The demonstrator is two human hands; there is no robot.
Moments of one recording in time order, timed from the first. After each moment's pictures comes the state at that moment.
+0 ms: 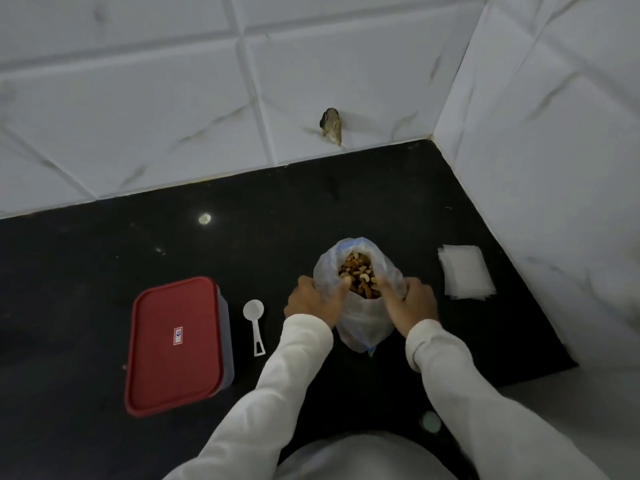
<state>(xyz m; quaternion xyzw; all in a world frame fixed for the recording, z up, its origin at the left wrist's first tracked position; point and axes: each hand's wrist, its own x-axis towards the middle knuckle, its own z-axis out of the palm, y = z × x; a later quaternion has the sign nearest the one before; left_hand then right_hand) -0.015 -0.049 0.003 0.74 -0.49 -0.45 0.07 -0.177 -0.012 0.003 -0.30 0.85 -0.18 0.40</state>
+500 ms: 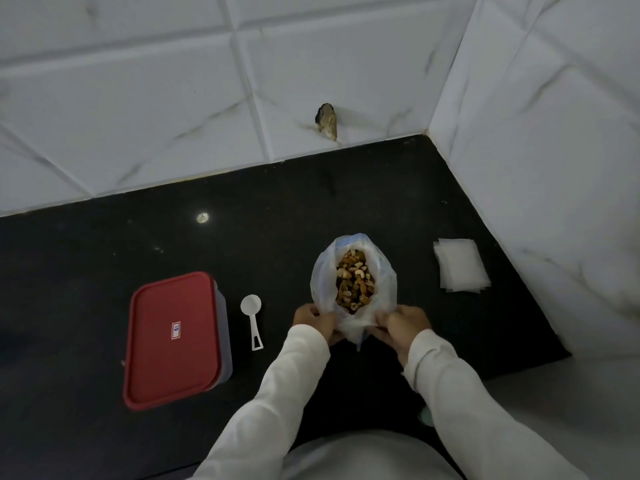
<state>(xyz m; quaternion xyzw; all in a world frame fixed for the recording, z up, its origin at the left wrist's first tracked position) -0.007 -0.019 -0.010 0.68 -0.20 -0.69 0.16 -0.166 0.018 -0.008 -0.02 0.73 -0.32 0.61</state>
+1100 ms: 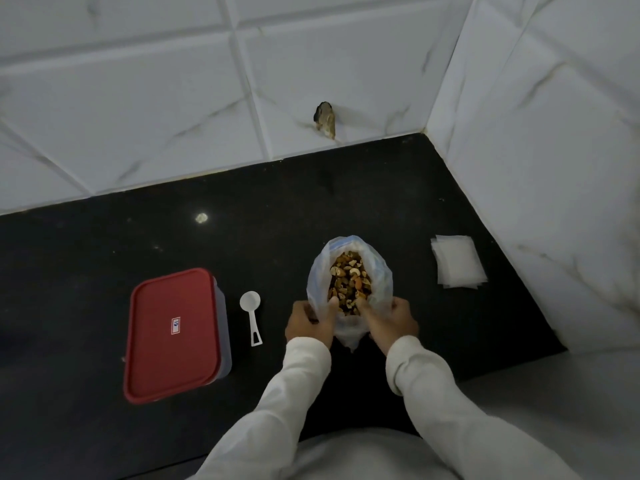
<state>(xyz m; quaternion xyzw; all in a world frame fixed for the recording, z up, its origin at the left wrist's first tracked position) -0.004 0.005 -0.011 0.74 -0.36 -0.54 0.17 -0.144 0.026 -0.005 -0.15 0.81 -0.26 0.50</state>
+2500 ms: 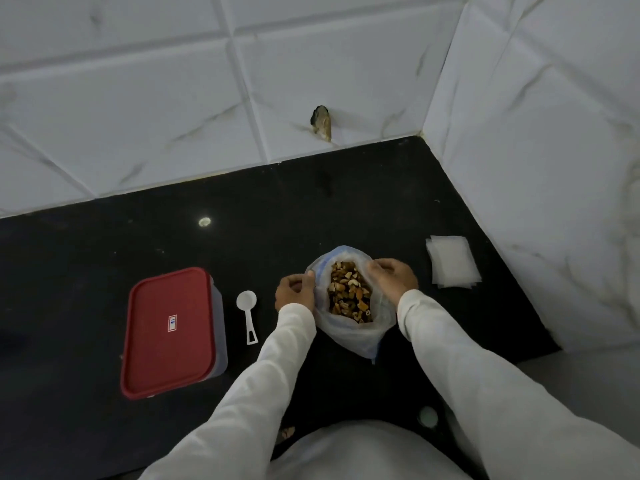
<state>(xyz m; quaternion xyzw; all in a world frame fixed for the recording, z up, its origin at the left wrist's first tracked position) -0.013 -0.040 -0.012 0.75 -0.28 -0.53 0.28 -0.190 -0.028 -0.012 -0.27 0.77 -0.30 0.50</state>
